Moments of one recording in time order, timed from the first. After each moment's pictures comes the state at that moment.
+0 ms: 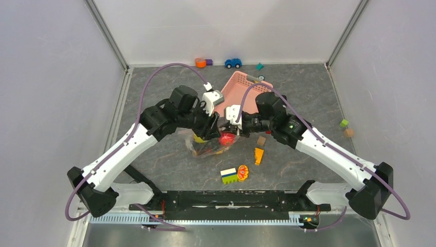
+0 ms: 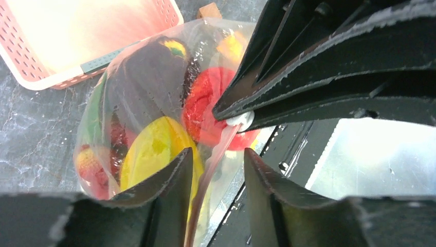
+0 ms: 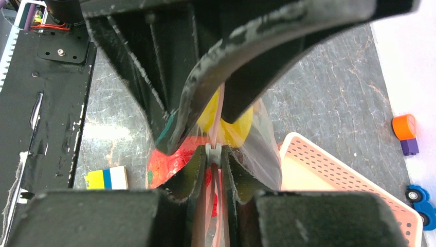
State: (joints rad) left arm -0.74 1.23 1.33 -0.81 0.37 -0.03; right arm 0.77 1.22 1.10 -0.32 -0.61 -0.58
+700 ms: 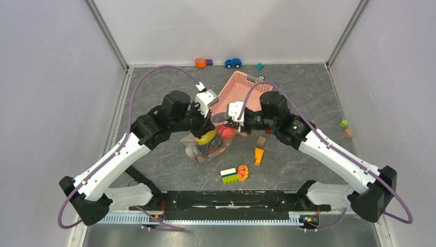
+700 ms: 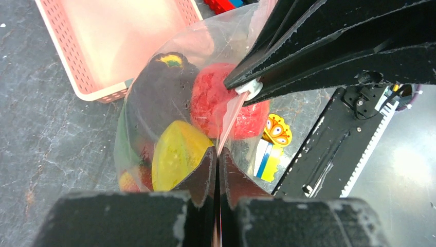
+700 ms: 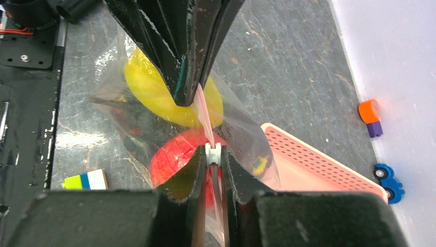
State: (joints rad) left arm -0.76 1.12 1.24 -0.70 0.23 -0.02; right arm 0.76 1.19 1.10 -0.29 -0.52 -0.58
